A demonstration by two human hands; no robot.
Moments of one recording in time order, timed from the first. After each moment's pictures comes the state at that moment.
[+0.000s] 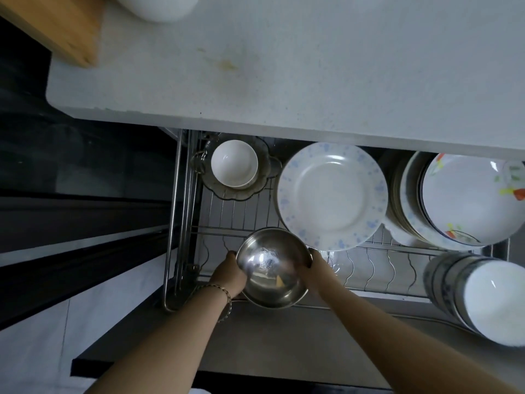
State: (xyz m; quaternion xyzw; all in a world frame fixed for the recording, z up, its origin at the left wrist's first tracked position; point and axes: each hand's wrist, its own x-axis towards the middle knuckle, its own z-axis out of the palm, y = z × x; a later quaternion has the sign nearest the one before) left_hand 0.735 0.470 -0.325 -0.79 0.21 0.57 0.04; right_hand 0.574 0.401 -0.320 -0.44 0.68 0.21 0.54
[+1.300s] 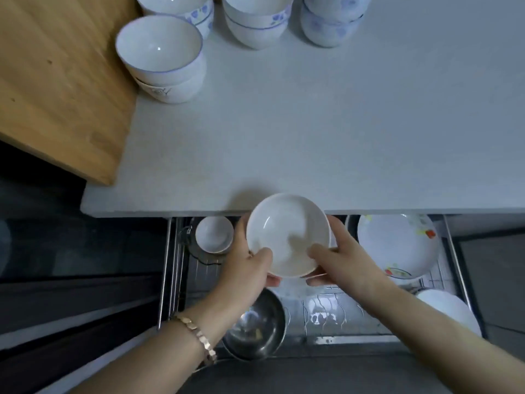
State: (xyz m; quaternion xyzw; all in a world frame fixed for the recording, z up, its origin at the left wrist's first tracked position) left_hand 0.700 0.347 -0.091 -0.68 0.24 0.59 -0.37; right_hand 0.558 0.298 -0.073 -0.45 0.61 -0.08 0.64
